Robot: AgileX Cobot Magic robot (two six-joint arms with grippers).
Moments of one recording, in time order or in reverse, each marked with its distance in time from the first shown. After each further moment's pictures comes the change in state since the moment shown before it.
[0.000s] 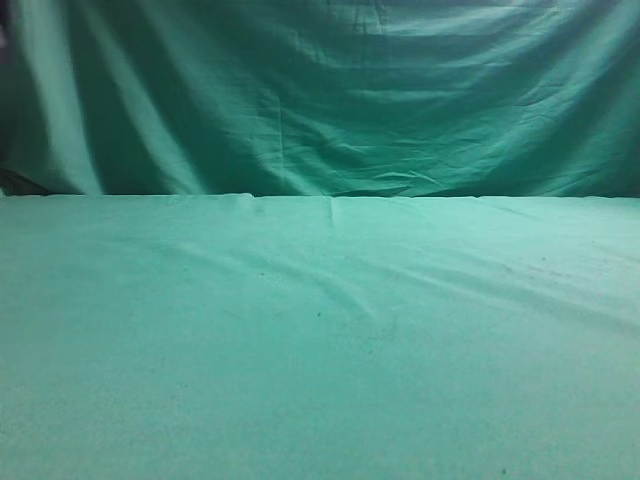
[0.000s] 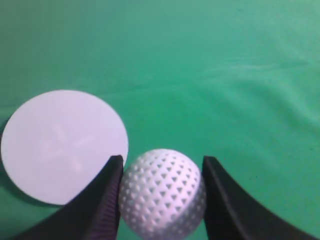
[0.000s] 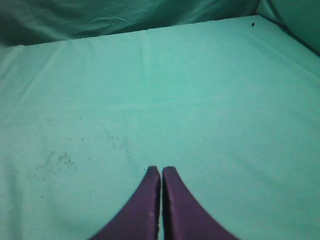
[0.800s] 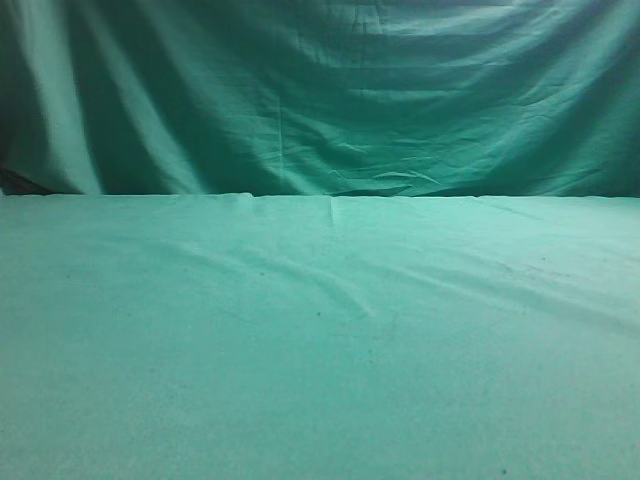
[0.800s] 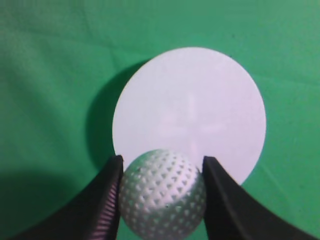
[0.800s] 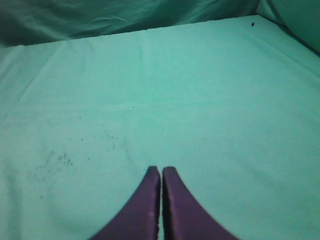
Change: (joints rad) left arm 0.274 -0.042 0.349 0.016 -0.348 -0.014; right arm 0.000 0.000 0.000 0.000 0.000 0.000
